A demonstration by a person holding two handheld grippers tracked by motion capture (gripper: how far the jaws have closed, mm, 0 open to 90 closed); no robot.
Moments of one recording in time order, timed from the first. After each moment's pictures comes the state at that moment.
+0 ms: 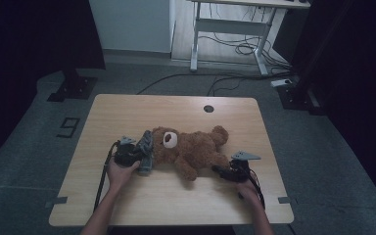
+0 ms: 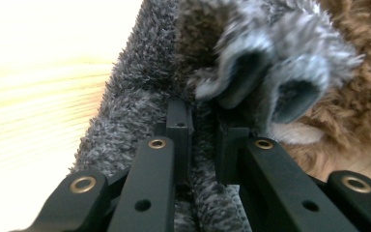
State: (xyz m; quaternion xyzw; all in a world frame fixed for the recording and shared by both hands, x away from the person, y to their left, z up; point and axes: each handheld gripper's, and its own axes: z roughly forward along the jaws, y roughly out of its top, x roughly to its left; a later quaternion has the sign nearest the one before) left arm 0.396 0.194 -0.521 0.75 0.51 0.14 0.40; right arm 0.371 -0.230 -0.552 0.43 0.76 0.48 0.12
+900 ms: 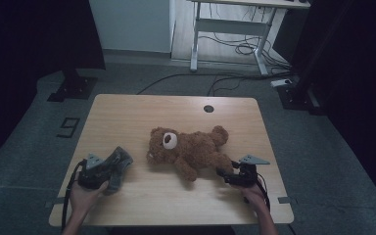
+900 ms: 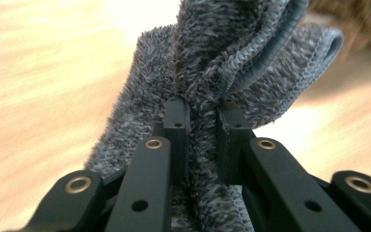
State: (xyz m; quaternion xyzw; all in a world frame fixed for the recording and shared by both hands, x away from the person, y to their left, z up) left arm 0.305 0.272 -0.506 0.76 0.50 0.23 0.34; right arm 0.351 -0.248 -0.543 0.44 0.74 0.49 0.13
